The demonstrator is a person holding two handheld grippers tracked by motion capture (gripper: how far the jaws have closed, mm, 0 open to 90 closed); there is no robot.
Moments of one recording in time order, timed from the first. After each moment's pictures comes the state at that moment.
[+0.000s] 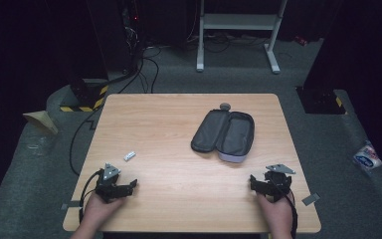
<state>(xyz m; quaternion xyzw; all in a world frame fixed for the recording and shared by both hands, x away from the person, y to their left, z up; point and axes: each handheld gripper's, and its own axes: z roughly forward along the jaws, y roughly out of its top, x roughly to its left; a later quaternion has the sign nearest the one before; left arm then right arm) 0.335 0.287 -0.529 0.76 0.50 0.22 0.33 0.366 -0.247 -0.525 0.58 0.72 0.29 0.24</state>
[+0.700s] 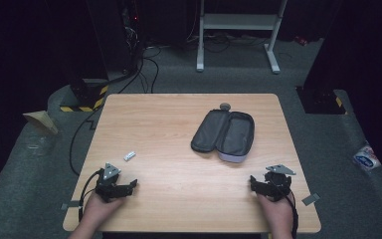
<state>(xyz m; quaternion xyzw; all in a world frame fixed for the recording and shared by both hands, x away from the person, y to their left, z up) 0.336 0.288 -0.529 0.77 0.50 0.22 0.33 0.363 -0.247 -0.524 0.57 0.73 0.30 0.24</state>
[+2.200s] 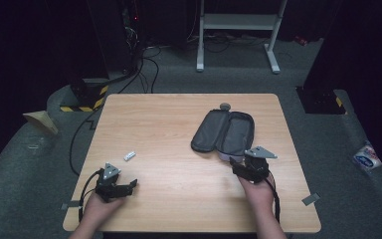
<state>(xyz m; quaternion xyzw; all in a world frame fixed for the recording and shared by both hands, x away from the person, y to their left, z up) 0.336 0.288 -0.529 0.77 0.50 0.22 0.33 0.392 -0.181 -0.475 0.48 0.75 0.39 0.23</state>
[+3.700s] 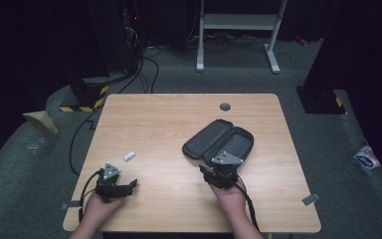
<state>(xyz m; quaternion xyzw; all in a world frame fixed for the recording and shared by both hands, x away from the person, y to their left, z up) 0.335 0.287 -0.529 0.77 0.50 0.22 0.33 0.374 -0.098 -0.484 0.41 0.79 0.43 0.17</state>
